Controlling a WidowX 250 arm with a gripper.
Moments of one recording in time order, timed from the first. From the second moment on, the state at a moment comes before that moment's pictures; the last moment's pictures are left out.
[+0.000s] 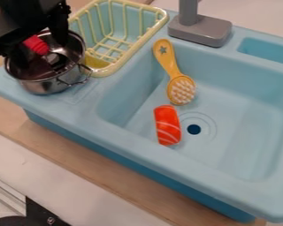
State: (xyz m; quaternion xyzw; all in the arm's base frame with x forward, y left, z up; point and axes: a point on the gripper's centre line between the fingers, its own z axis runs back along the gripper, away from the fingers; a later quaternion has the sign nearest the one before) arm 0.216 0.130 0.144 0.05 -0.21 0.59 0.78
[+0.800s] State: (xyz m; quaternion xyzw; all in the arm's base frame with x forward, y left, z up) arm 0.228 0.134 0.124 0.06 -0.16 0.58 0.80
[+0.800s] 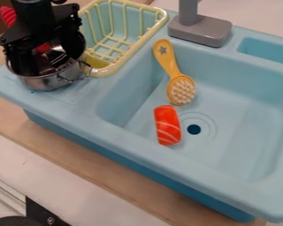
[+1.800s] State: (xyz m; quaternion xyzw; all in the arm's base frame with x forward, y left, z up) arm 0.219 0.131 0.146 0.06 -0.15 0.55 0.82
